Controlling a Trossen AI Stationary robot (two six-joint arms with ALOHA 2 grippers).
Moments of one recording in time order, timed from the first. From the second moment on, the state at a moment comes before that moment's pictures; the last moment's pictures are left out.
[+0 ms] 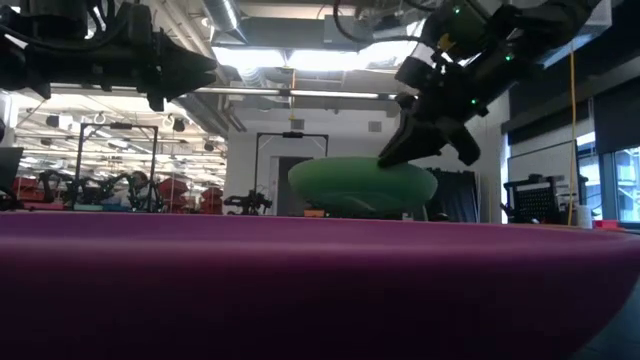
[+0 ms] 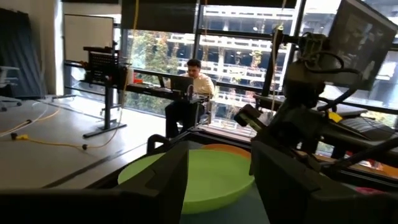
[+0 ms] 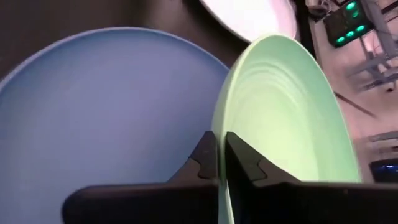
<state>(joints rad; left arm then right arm) 0.23 0.66 0.11 0.70 -0.19 -0.12 -0.12 1.43 0.69 0.11 0.15 -0.58</state>
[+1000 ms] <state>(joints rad) 0.23 0.89 0.18 0.67 -0.18 -0.12 -0.29 1.46 0.70 0.11 -0.08 -0.44</state>
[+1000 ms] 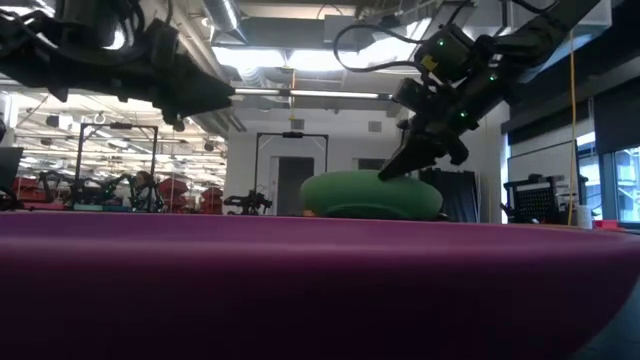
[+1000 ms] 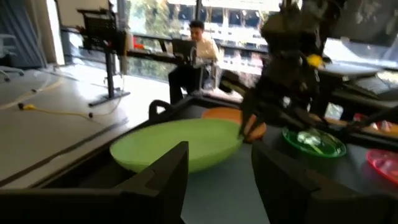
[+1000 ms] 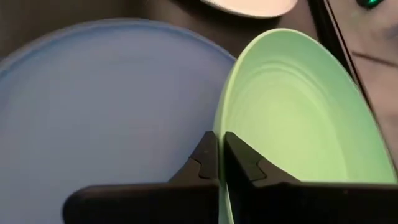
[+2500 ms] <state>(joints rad) 0.15 1.73 0.77 0.52 0.02 -0.12 -0.31 1.20 0.88 -0.25 -0.14 -0.37</state>
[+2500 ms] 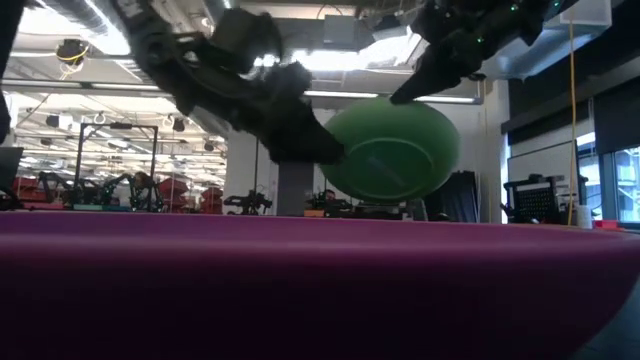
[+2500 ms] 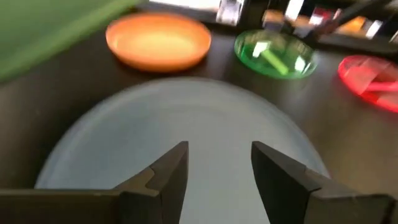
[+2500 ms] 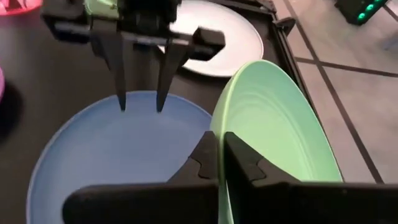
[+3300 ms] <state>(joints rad) 0.03 1.88 0.94 0.02 -0.02 -0.14 -0.31 1.23 0.87 -0.25 -0.19 -0.37</state>
